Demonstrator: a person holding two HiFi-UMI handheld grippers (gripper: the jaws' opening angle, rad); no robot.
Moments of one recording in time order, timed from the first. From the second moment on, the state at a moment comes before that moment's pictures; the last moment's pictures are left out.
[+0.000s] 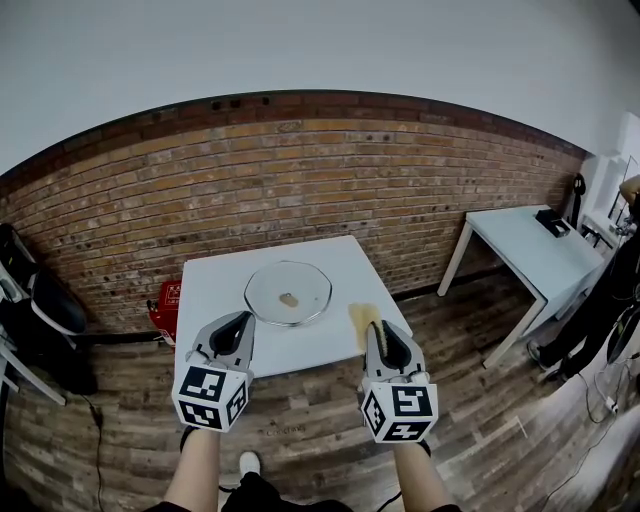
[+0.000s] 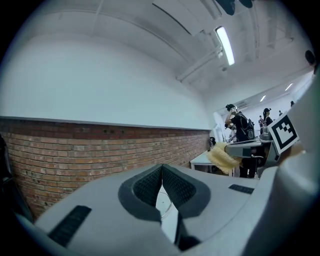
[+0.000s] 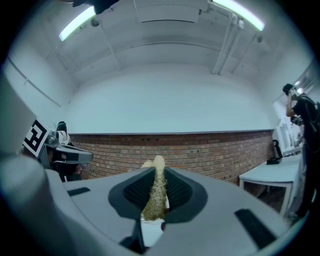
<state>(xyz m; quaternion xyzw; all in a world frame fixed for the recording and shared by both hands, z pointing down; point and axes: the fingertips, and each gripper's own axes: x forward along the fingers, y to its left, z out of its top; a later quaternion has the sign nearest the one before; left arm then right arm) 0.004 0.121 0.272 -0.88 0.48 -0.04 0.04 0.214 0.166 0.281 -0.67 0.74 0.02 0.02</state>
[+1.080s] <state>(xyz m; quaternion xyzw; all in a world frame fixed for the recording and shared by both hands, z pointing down) -0.042 -0.093 0.302 -0.89 0.46 -0.03 0.01 0.179 -0.030 0.294 -0.69 0.72 0.02 0.00</state>
